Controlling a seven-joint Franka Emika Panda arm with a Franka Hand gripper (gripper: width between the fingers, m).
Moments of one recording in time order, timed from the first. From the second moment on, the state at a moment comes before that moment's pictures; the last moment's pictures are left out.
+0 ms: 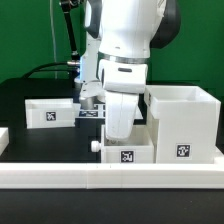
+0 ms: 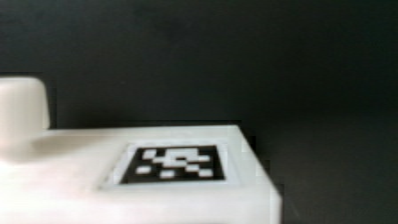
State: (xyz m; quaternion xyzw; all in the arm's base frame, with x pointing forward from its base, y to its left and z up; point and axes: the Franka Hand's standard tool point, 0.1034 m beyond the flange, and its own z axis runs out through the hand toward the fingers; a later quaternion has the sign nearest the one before) arm 0.524 -0.006 0.008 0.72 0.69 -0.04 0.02
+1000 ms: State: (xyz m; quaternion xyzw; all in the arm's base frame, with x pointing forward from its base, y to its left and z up) arm 0.525 0.003 0.008 0.71 0.70 -0.04 0.02
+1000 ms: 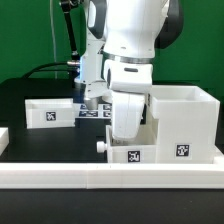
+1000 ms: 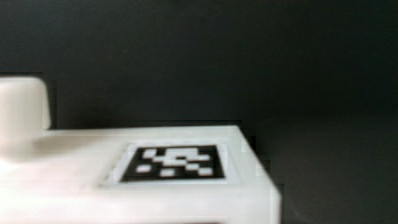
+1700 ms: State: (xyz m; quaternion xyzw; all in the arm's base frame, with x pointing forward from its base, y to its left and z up) arm 0.529 0.009 0.008 0.71 0.71 -0.02 0.03
